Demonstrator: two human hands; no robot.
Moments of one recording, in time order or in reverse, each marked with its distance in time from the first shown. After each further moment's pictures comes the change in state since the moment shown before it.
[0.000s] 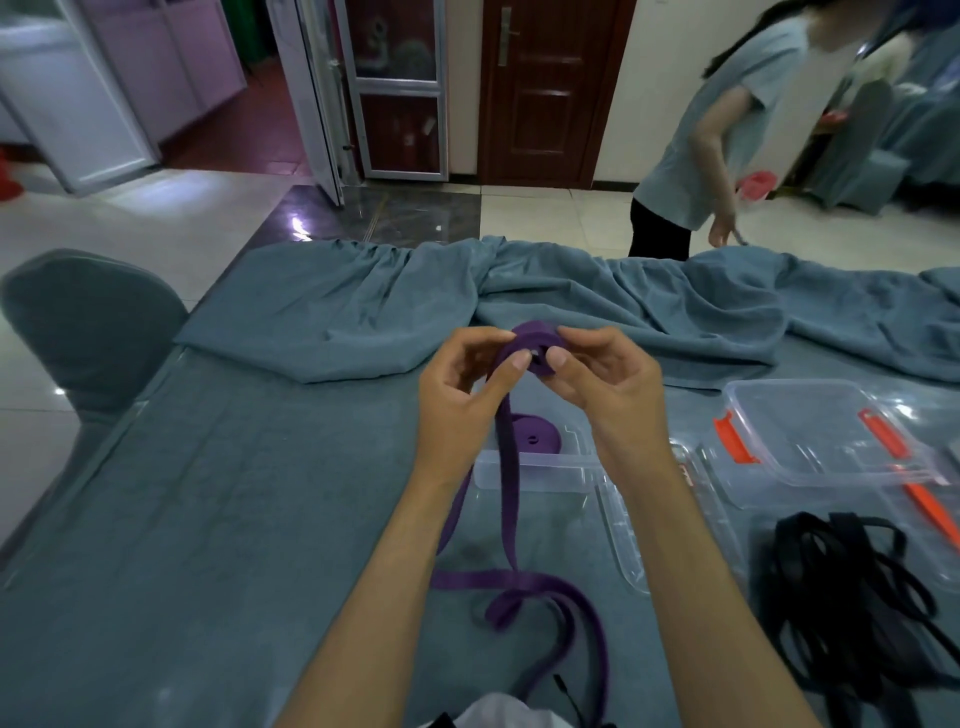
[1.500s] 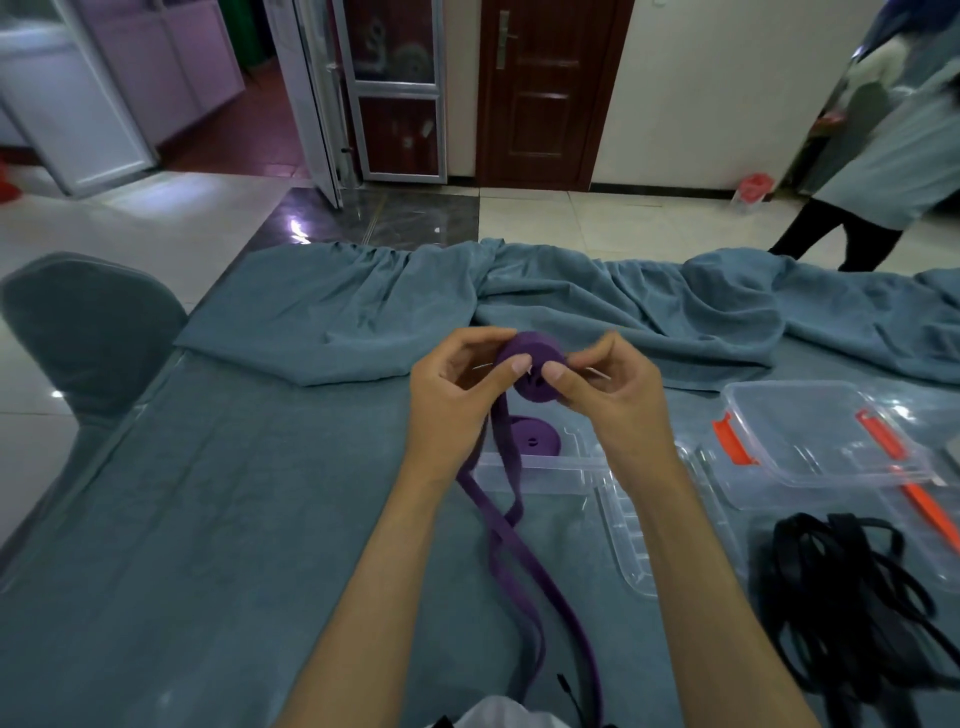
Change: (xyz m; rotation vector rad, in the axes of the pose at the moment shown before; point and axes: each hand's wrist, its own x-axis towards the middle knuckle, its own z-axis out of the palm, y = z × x) left_hand 0.008 0.005 -0.008 -0.021 -0.059 -0.059; right_hand -0.004 -0.008 -0.001 -0.195 0.057 -0.007
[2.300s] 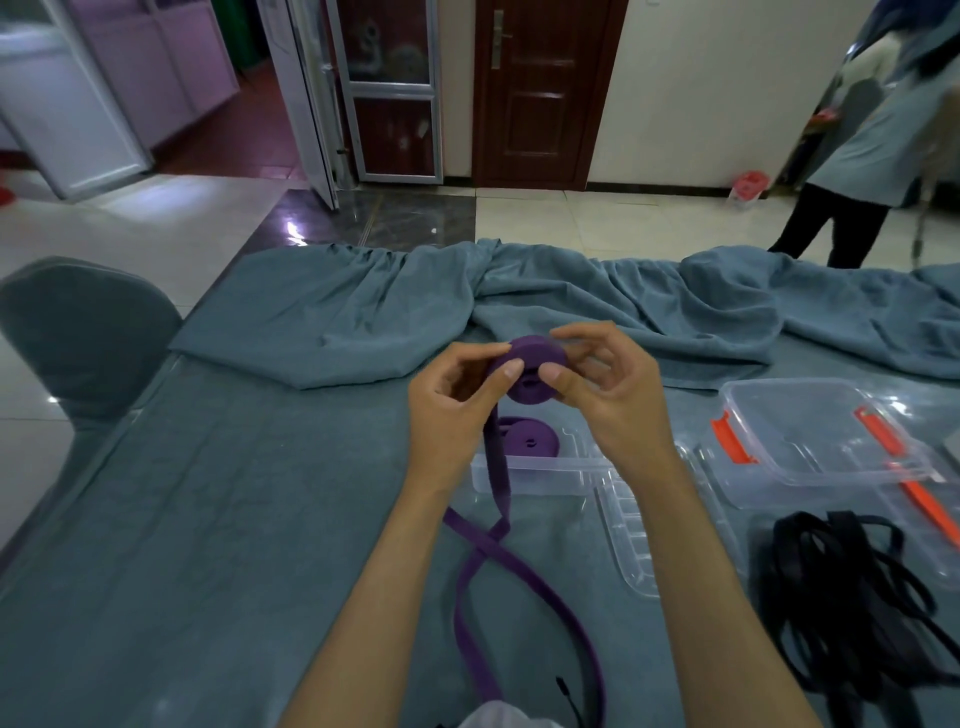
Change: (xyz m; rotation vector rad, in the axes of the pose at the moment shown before) left_hand -0.007 -0.012 0.004 0.006 0.067 0.029; right_hand 0.007 0.001 -0.004 -0.111 -0.062 -0.075
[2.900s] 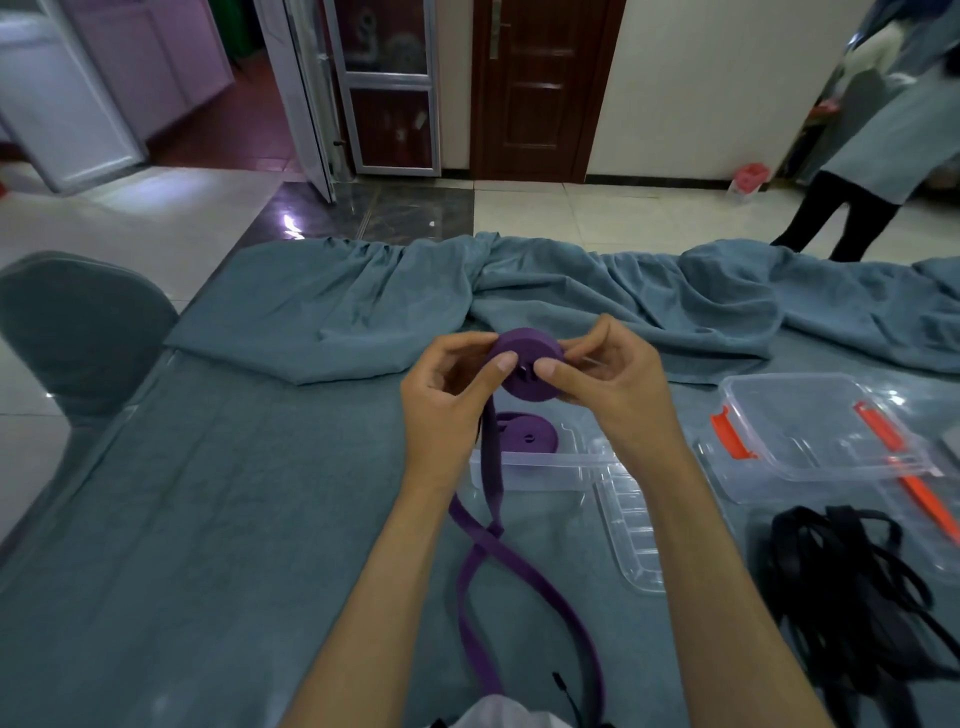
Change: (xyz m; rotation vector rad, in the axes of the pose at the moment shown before) left_hand 0.002 -0.002 0.000 -0.041 0.064 -0.024; right_hand 0.006 -0.002 -0.005 0.104 -0.040 0.062
